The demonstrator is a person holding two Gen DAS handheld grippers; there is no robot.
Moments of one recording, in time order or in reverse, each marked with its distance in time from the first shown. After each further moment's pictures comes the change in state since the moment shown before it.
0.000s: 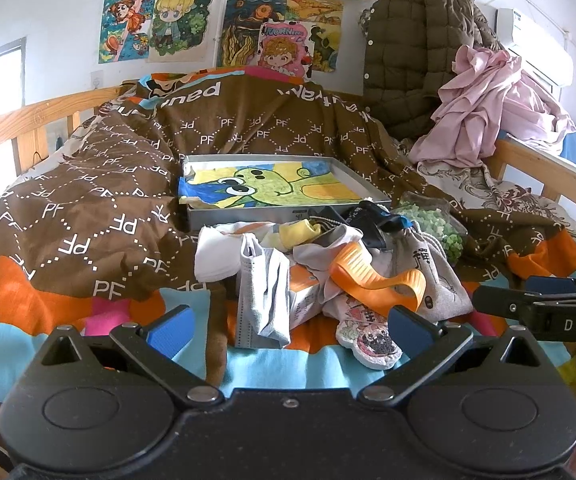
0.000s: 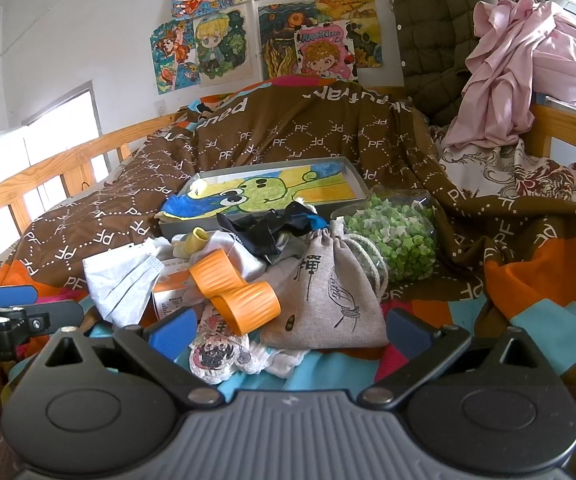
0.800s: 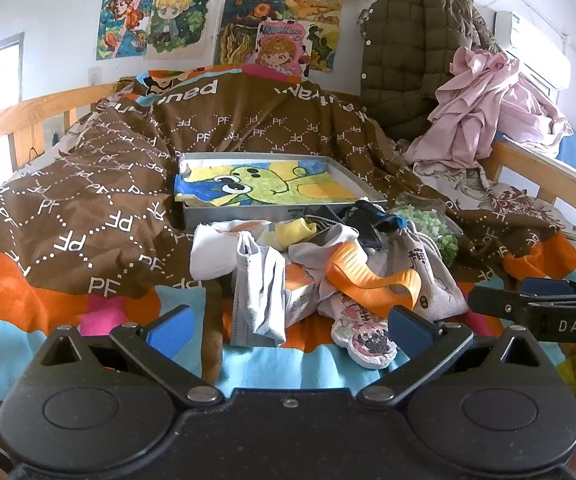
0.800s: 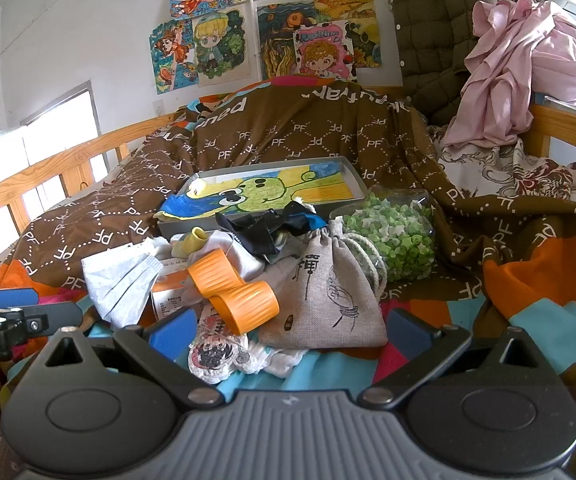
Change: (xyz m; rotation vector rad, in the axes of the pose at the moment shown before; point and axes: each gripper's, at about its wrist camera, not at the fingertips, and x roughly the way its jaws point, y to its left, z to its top) left arm 0.000 0.001 -0.001 -0.014 0.007 -0.016; right arm 0.000 0.000 0.000 0.000 0.002 0.003
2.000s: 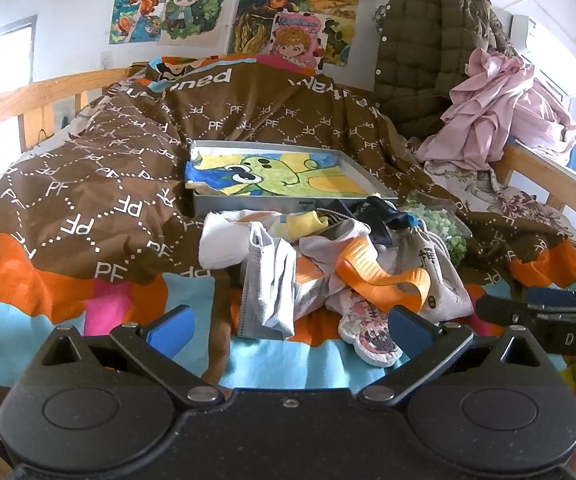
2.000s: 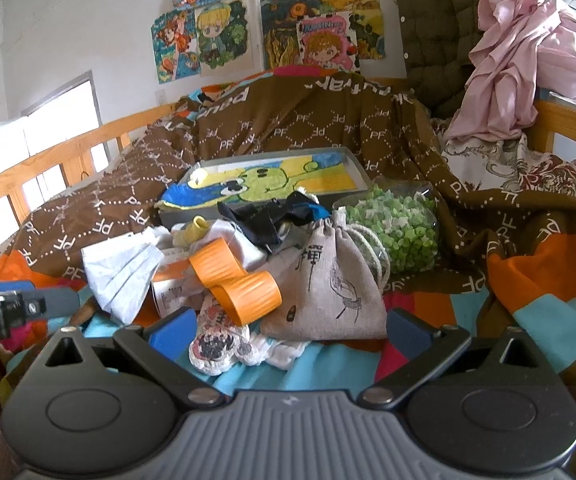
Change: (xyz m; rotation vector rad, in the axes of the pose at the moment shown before) left arm 0.000 0.006 0.002 -0.054 0.020 0.020; right arm 0.007 -0.002 -0.006 -0.008 0.037 -0.009
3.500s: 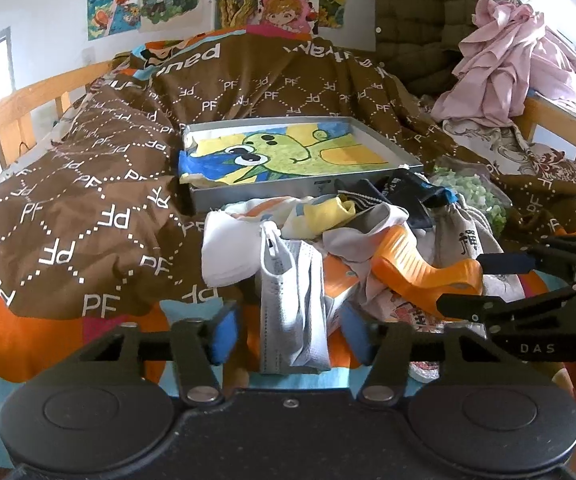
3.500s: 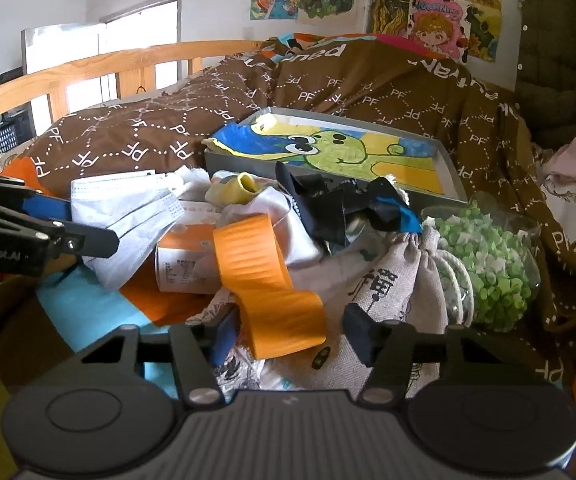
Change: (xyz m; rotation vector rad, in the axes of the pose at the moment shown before) left arm 0.064 0.006 0.022 0.108 0.109 0.047; right arm 0.086 0.028 0.022 -0.316 0.121 0.136
